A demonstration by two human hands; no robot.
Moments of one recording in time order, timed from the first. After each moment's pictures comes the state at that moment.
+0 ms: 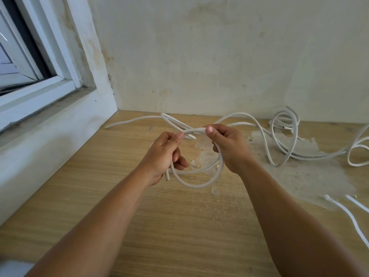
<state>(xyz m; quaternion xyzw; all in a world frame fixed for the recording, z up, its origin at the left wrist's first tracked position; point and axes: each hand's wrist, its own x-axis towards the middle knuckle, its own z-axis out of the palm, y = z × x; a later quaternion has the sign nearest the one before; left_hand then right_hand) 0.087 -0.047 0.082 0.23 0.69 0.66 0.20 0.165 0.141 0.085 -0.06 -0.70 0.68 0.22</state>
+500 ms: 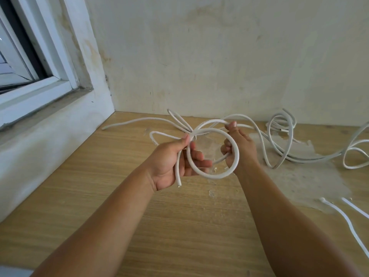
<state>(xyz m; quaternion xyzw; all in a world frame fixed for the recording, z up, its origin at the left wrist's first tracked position) 0.113 -0.039 0.109 0.17 0.49 0.73 0.43 0.159 0.162 0.077 -0.21 -0.45 0.82 0.29</state>
